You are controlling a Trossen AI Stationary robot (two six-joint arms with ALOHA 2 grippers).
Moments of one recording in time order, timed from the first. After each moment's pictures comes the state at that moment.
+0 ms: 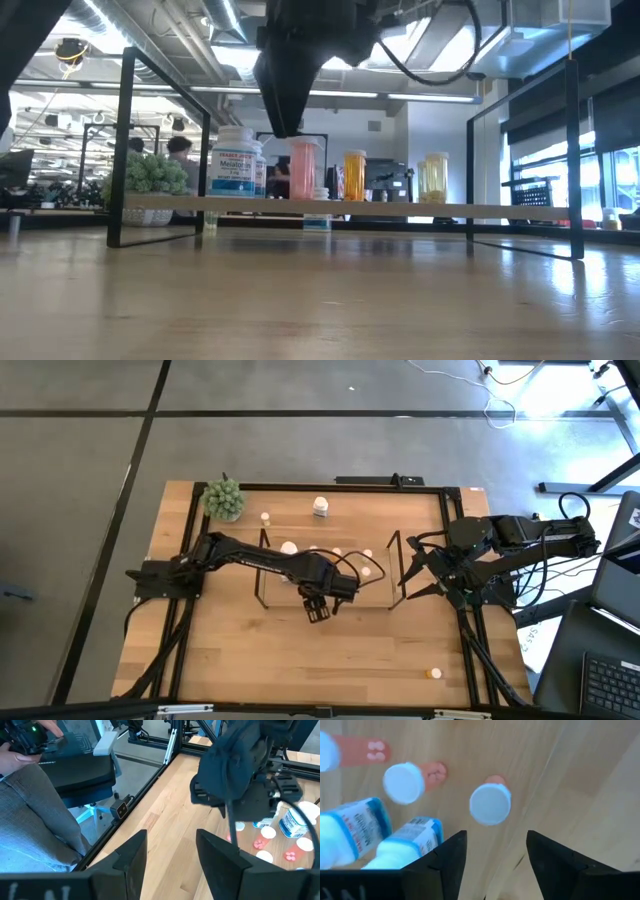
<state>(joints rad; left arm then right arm) -0.16 2.15 2.03 -1.36 -0.15 -0.53 0.17 0.90 1.07 -0.66 -0.33 -0.08</state>
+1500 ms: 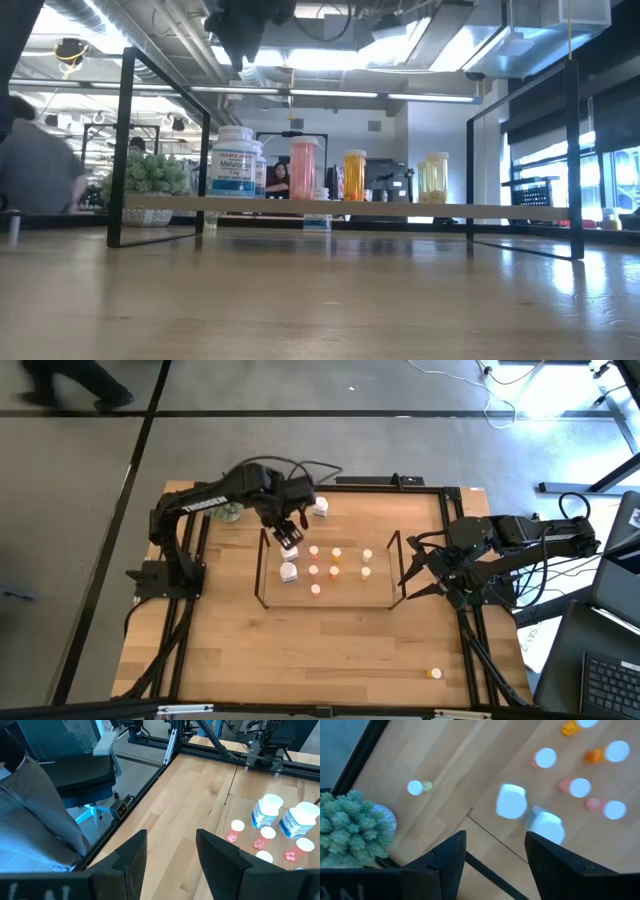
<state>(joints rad) 0.22 1.78 2.03 -1.57 -0.18 -0.45 0.17 0.90 1.07 -0.66 -0.33 -0.08</state>
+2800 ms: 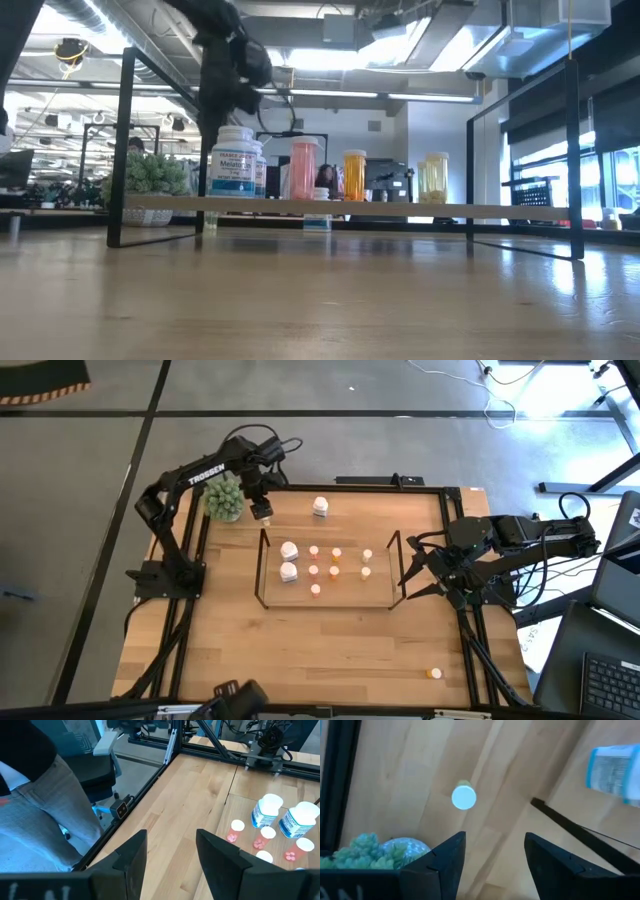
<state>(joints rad) 0.76 1.74 1.56 -1.28 0.09 0.35 0.17 0.90 1.07 -0.66 -0.33 -0.08</state>
